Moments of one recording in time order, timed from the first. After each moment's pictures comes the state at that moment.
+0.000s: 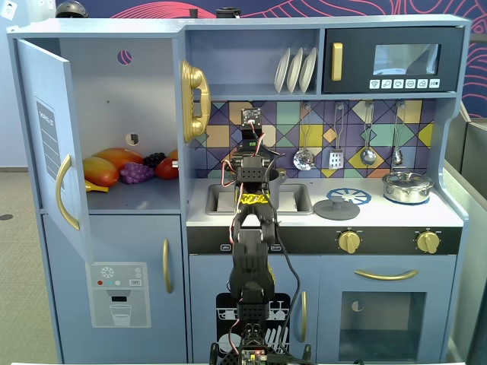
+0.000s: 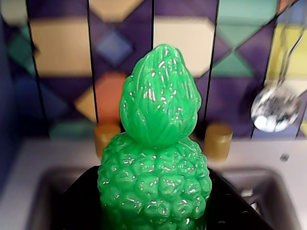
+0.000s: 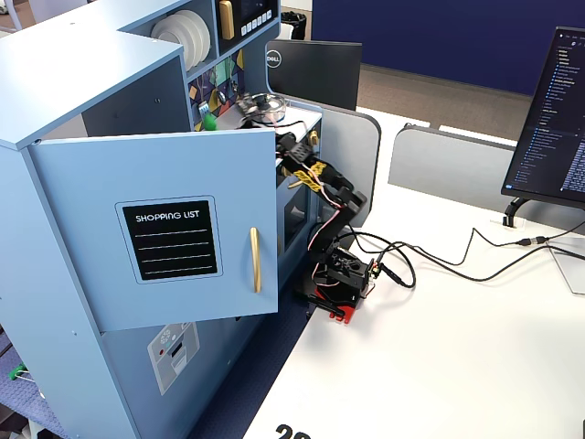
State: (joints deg) arm 0.8 117.5 85.3 36.4 -95.6
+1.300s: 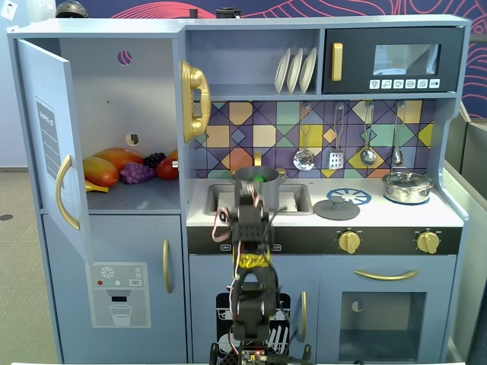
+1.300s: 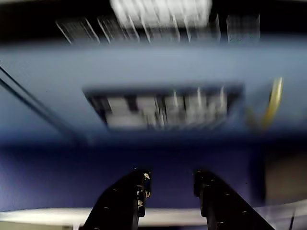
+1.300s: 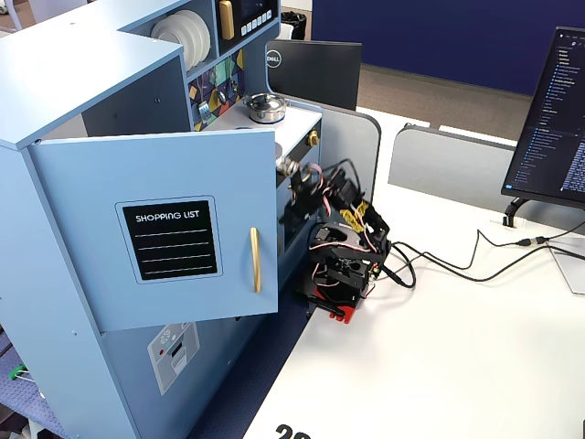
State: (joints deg) arm -0.4 169.2 129.8 88.1 -92.1
